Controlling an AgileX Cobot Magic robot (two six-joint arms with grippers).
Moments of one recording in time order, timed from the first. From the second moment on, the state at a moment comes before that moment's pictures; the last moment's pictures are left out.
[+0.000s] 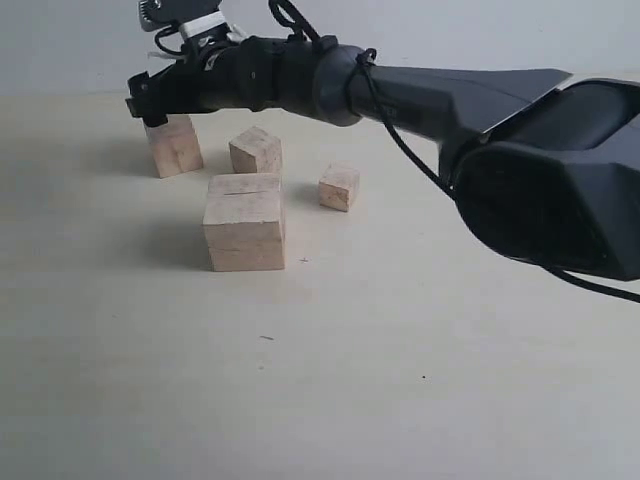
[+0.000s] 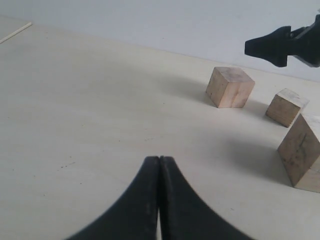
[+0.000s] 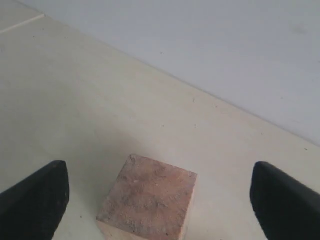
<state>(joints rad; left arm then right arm) 0.07 0.01 0.00 -0.13 0.38 -0.03 0.82 2.55 -2.16 0.35 0.17 -0.31</state>
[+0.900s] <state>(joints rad) 0.07 0.01 0.00 -0.13 0.38 -0.03 0.85 2.61 -2.16 0.45 0.10 -0.33</state>
